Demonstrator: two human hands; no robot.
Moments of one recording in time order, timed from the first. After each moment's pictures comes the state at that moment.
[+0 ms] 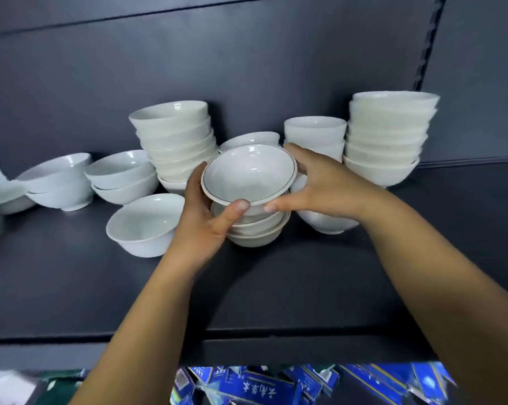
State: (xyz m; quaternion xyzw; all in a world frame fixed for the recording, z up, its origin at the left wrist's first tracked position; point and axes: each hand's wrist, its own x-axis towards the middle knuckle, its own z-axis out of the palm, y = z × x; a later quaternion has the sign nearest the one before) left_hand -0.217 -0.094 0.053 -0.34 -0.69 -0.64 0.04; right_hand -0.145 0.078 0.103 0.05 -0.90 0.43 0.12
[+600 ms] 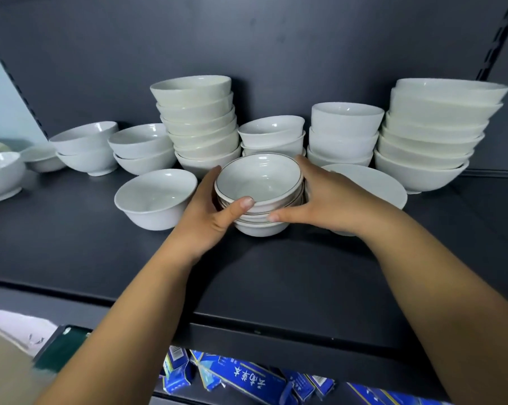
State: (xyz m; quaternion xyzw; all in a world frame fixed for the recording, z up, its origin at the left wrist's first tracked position) left_hand -0.222 -0.093 0.032 -0.29 -0.75 -0.59 0.01; right_hand -0.171 0.091 0.069 0.04 -0.95 0.29 0.06
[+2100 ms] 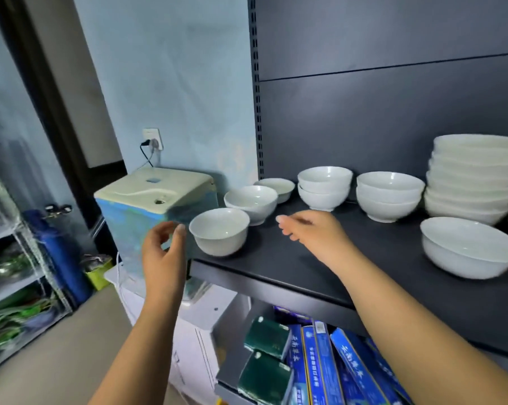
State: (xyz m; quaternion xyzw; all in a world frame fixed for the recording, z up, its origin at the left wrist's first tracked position) left_hand -0.258 -0.552 0.045 0.09 -0.71 -0.60 0.36; right_hand -0.269 -0.342 0.079 0.07 -0.83 0.55 0.08
